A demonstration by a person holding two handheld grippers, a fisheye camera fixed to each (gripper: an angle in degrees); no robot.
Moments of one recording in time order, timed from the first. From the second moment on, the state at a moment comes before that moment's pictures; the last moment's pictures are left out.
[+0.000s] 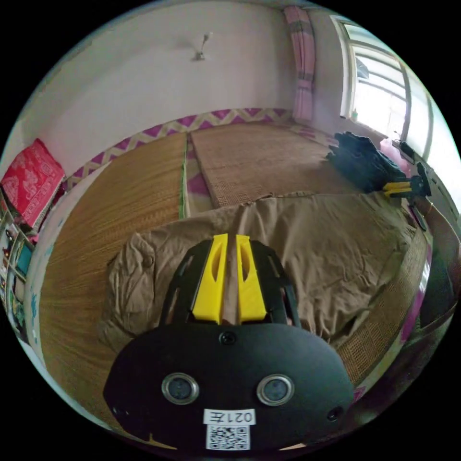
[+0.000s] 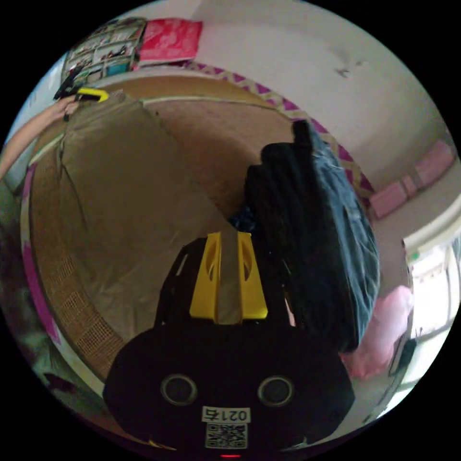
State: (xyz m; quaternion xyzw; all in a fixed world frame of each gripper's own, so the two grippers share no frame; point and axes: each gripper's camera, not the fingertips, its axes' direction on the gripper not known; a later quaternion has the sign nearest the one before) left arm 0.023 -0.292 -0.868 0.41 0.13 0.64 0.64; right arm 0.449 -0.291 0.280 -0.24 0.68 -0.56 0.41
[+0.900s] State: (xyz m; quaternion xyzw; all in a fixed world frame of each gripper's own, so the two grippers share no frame) left arm 0.129 -0.354 -0.886 0.31 0.06 0.78 0.54; right arm 0.400 -0.277 0.300 -0.30 0.56 -0.60 0.48
